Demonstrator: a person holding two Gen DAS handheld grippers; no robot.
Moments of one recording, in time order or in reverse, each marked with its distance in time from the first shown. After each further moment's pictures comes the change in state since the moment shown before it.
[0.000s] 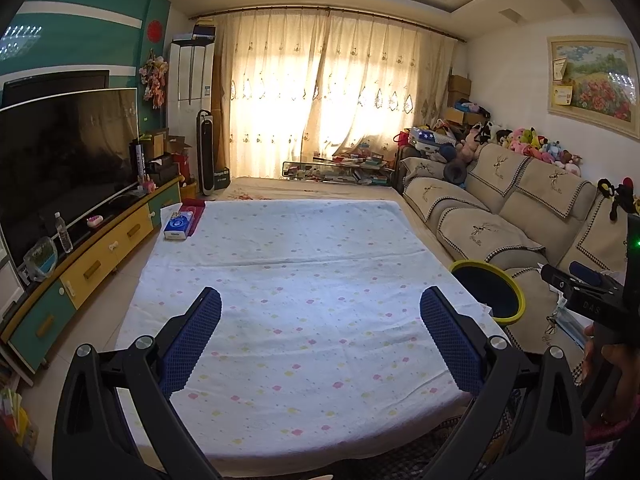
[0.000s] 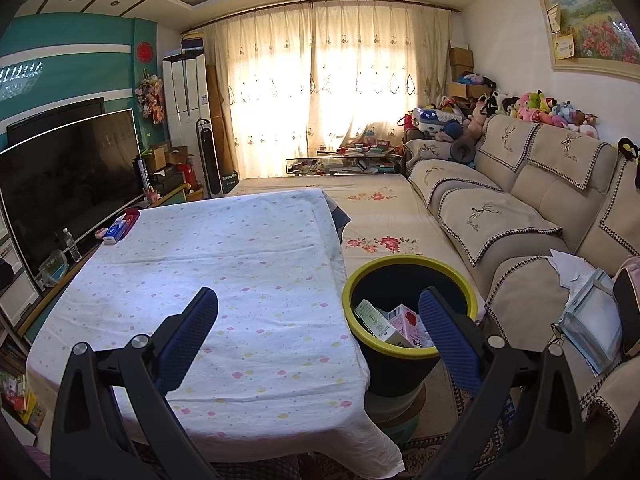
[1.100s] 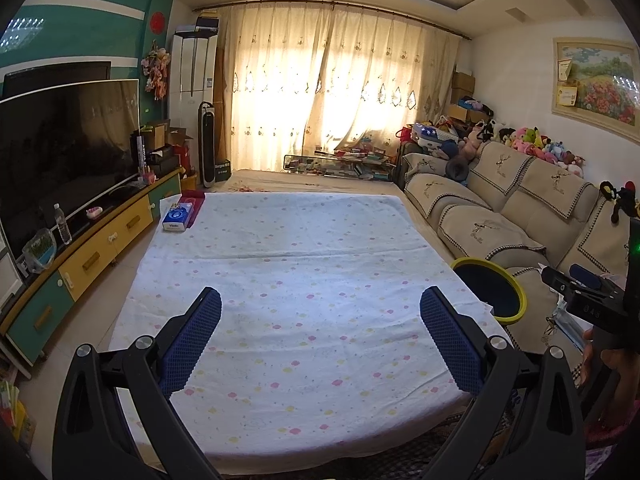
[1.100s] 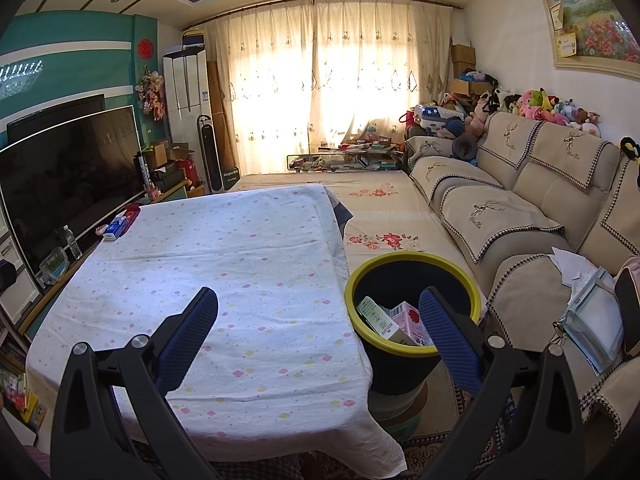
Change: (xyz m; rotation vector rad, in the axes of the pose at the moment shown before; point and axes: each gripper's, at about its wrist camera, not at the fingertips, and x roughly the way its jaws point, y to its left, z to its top) left arm 0.015 0.003 -0.011 -0.028 0.021 0.000; right arm 0.006 0.005 -0.006 0.000 0.011 0.002
